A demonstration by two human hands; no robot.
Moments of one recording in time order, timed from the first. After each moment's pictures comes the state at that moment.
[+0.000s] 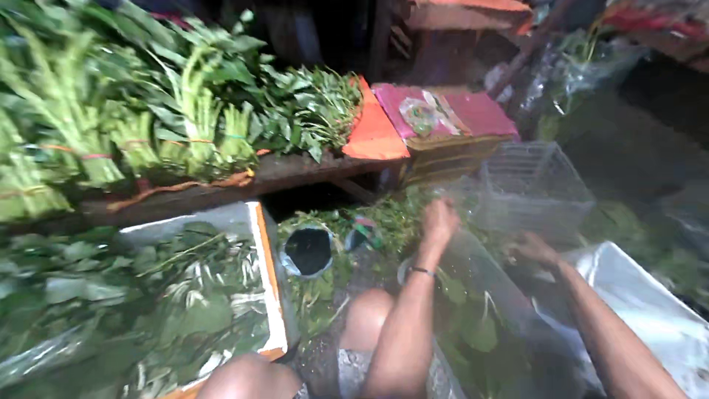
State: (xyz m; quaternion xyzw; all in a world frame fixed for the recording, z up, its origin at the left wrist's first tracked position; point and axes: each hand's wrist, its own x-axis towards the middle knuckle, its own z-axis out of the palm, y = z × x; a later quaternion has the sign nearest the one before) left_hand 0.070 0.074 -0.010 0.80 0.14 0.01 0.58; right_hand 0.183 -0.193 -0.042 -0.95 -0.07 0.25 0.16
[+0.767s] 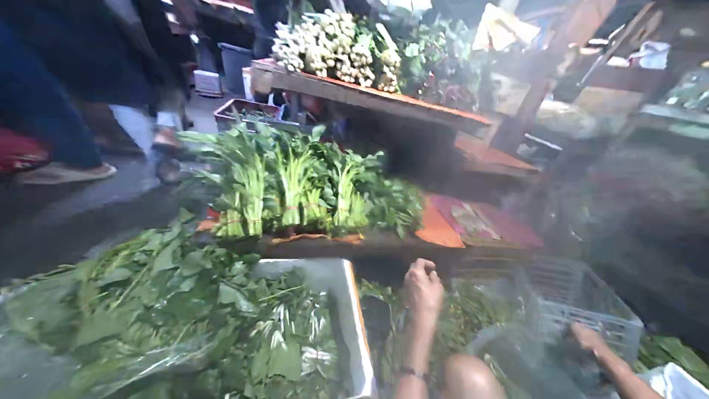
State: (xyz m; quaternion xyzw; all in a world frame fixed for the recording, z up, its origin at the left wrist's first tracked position) left_hand -0.149 0.233 0.043 0.74 0.23 0.21 0.60; right_hand 0.133 -0.150 -0.034 -0.98 -0.13 0.01 -0.13
